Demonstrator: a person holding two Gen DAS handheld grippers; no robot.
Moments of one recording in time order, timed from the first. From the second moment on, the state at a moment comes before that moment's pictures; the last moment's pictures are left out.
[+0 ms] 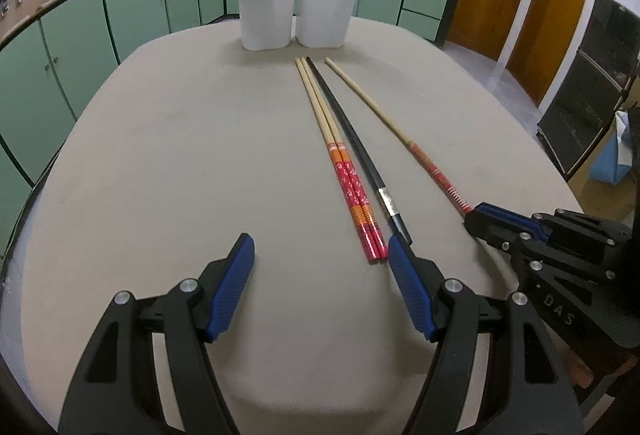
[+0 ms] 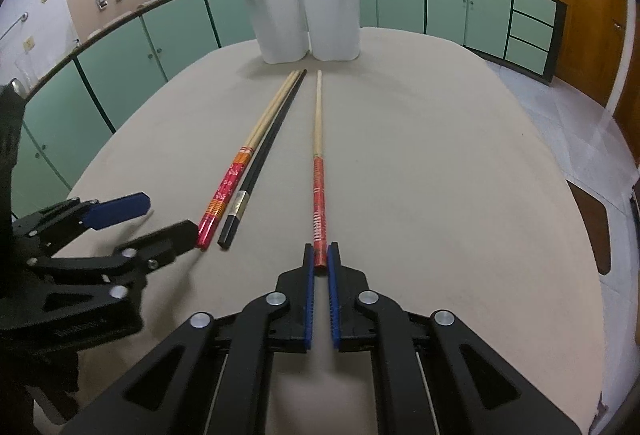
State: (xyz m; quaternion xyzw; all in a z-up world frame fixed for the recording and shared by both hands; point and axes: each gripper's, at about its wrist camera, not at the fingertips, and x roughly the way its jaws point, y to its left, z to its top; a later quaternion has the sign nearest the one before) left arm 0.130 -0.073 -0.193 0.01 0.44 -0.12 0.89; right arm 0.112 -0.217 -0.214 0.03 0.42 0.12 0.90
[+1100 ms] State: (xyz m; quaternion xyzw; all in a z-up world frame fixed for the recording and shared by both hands) left arm 0.123 -0.056 -0.193 0.01 0.43 -0.10 0.90; right arm 0.104 -0.217 -0.211 0.03 0.41 0.14 0.90
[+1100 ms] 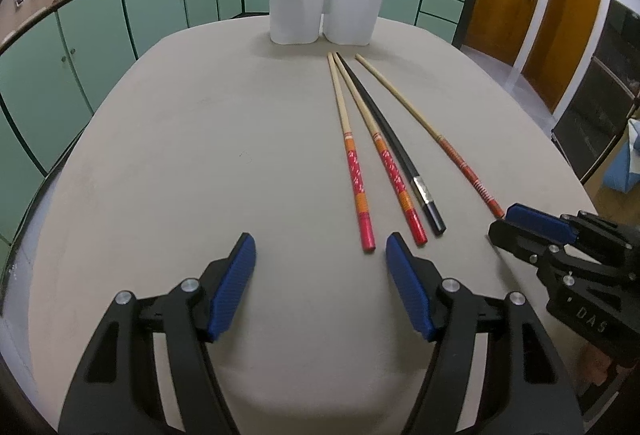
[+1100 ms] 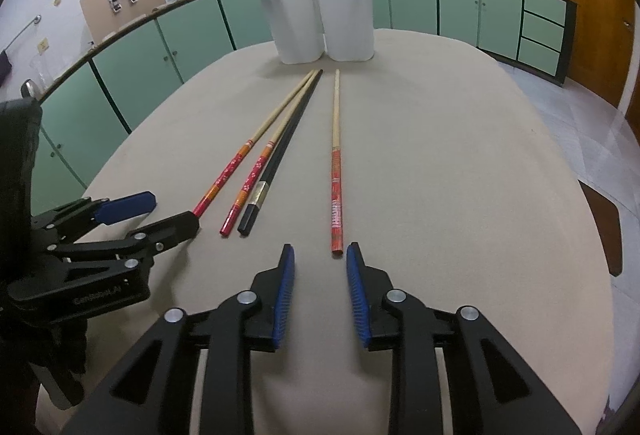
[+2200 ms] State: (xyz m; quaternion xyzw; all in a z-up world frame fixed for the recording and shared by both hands) left arm 0.111 -0.054 -0.135 0.02 0.37 -0.12 0.92; right arm 0.106 -0.236 -0.159 0.04 0.37 0.13 0.92
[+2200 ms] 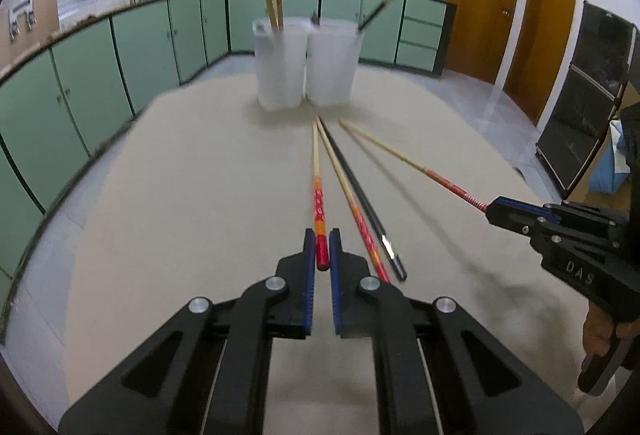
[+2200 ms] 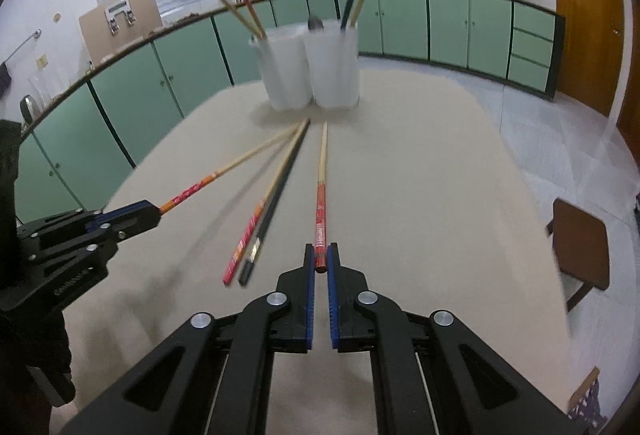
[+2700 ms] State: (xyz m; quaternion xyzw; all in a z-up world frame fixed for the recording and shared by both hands) left arm 0.147 -0.059 -0.029 0.02 0.26 -0.15 0.95; right arm 0.143 -0.239 -0.050 0.02 0.29 0.15 0.95
